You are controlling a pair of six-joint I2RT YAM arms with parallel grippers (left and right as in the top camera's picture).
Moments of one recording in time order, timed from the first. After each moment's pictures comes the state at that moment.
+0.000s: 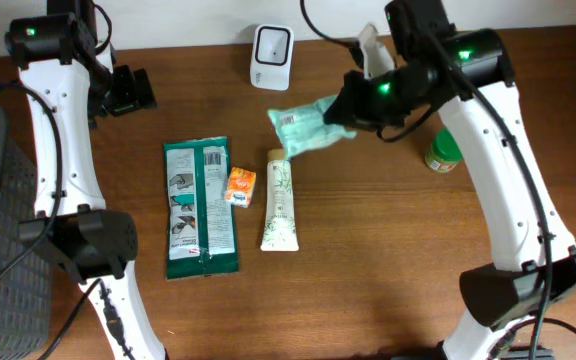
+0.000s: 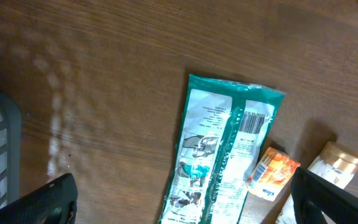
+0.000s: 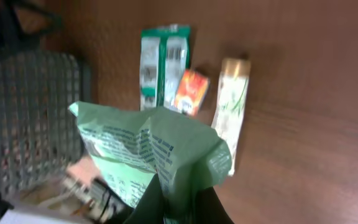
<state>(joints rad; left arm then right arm) 0.09 2.28 2.58 -1.66 0.02 -0.18 0.26 1.87 2.18 -1.40 -0.53 0.33</state>
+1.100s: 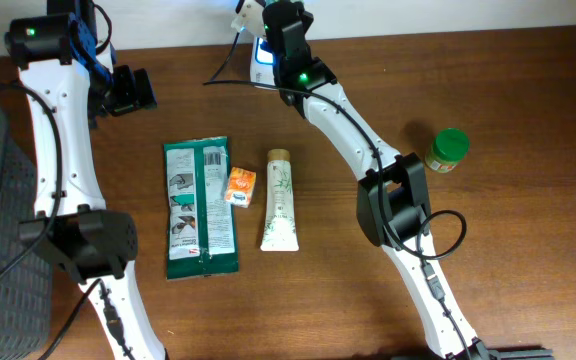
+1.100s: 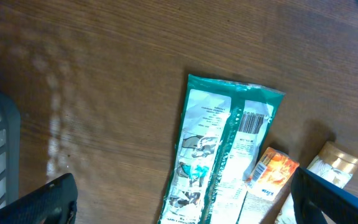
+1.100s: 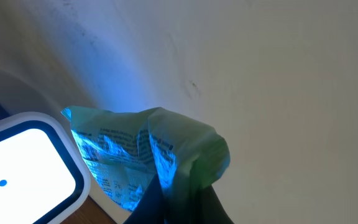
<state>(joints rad) 0.09 2.28 2.58 -1.66 0.02 -0.18 0.45 2.64 2.48 -0.08 0.43 -0.95</state>
